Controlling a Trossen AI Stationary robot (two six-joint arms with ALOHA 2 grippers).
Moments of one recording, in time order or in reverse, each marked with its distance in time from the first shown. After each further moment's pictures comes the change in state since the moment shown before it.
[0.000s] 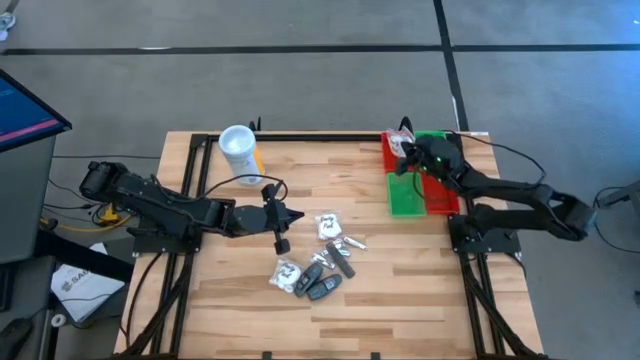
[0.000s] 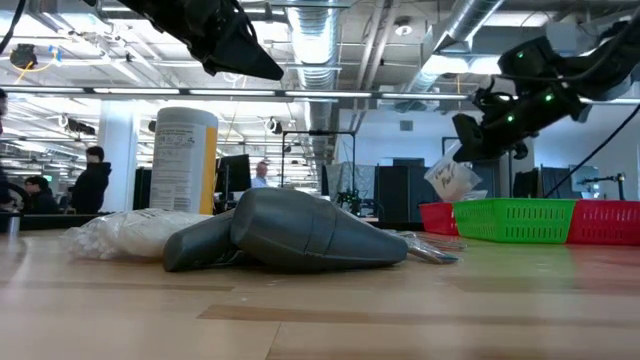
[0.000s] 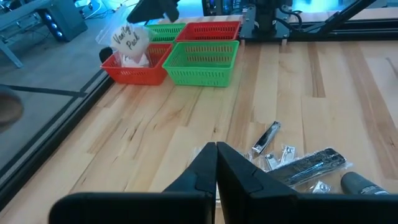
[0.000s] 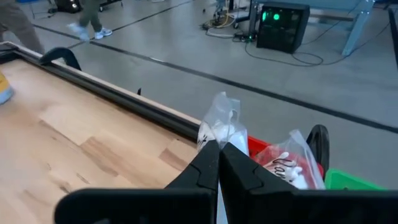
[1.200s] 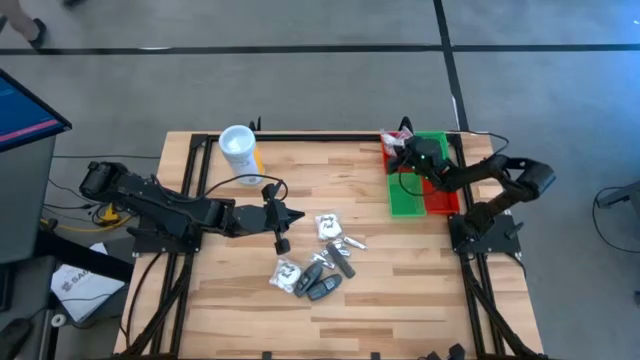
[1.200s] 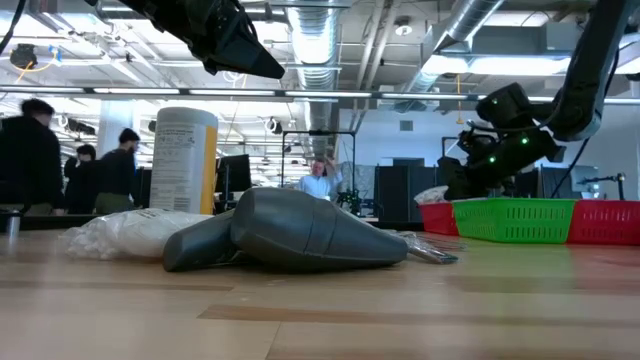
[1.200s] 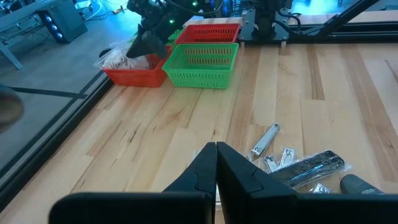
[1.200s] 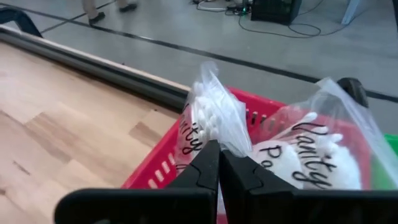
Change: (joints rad) left arm 0.000 0.000 0.000 0.008 0.001 0.003; right arm -0.073 0.468 0.001 0.375 -0.048 0.030
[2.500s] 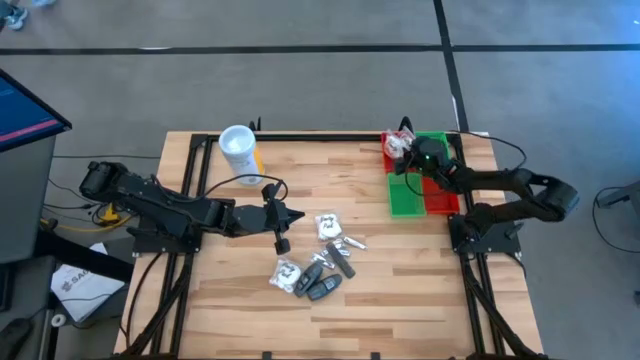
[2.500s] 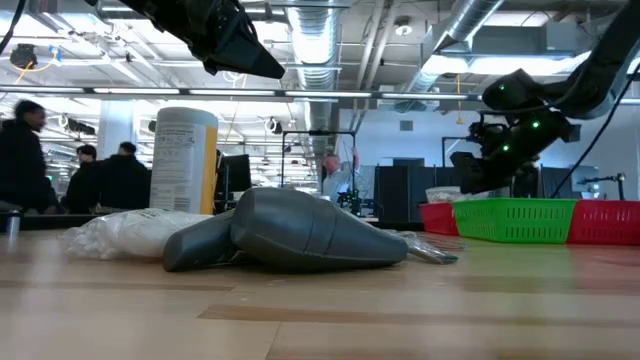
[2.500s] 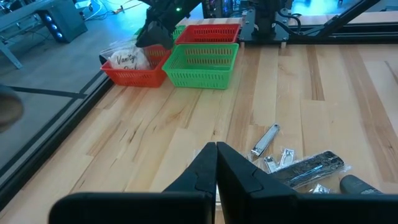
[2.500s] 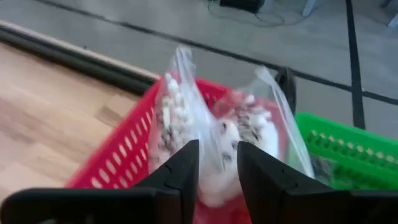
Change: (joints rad) left arm 0.000 0.000 0.000 0.001 0.000 -0.003; right arm 0.020 -0.251 0.000 -0.351 0.149 -0.015
